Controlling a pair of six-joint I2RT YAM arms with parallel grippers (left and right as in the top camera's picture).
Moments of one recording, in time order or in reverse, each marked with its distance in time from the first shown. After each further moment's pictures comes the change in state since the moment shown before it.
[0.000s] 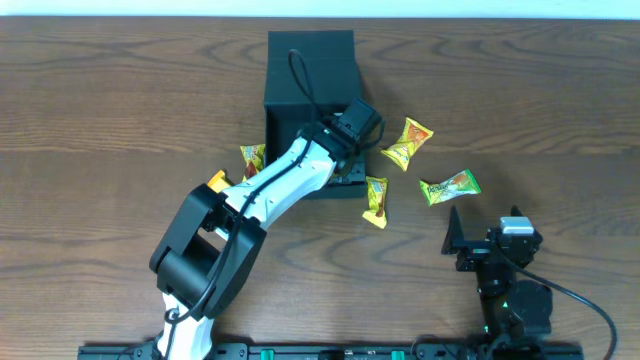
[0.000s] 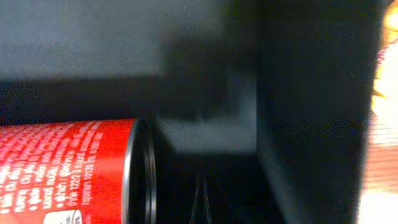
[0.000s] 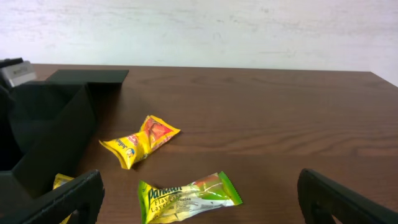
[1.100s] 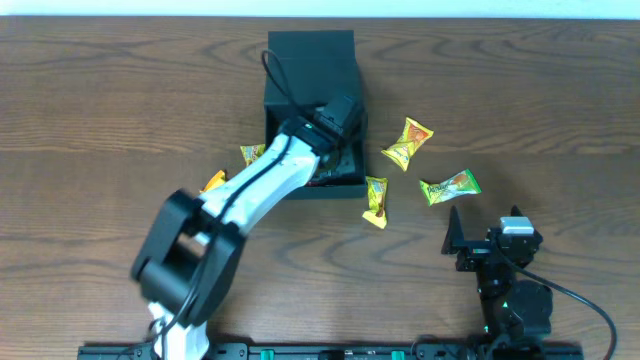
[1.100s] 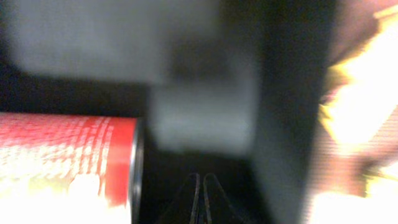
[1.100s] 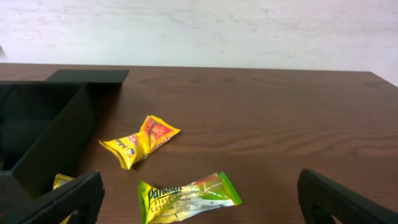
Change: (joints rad) left arm 0.056 -0.121 -0.018 -0.008 0.046 -0.077; right arm 0.000 0.000 0.000 0.000 0.000 0.000
